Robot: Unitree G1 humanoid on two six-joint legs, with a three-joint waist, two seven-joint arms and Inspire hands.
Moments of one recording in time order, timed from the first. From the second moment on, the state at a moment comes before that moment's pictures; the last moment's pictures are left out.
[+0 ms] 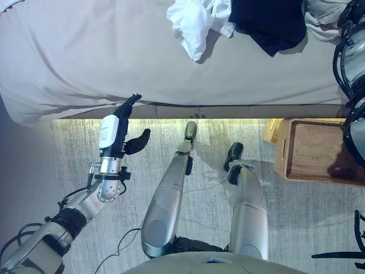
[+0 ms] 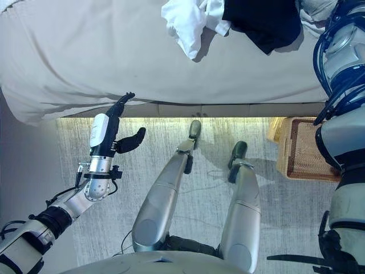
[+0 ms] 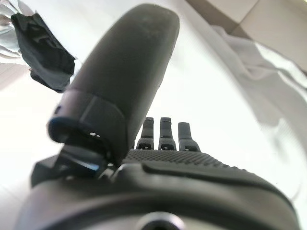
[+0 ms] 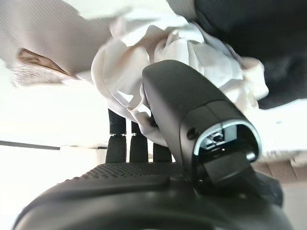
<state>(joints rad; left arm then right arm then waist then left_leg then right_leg) -0.25 0.72 -0.61 0.47 0.19 -0.53 0.88 -1.52 -0.84 0.84 1.30 -0.08 0.14 -0.36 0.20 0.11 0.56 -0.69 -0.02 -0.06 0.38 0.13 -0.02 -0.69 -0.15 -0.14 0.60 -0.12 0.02</state>
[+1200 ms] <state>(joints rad) -0.29 0.78 -0.51 0.52 0.25 -0.45 0.73 -0.94 -1.00 0.34 0.97 0.22 0.02 -0.23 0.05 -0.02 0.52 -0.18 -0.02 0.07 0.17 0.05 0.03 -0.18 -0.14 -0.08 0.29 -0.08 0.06</state>
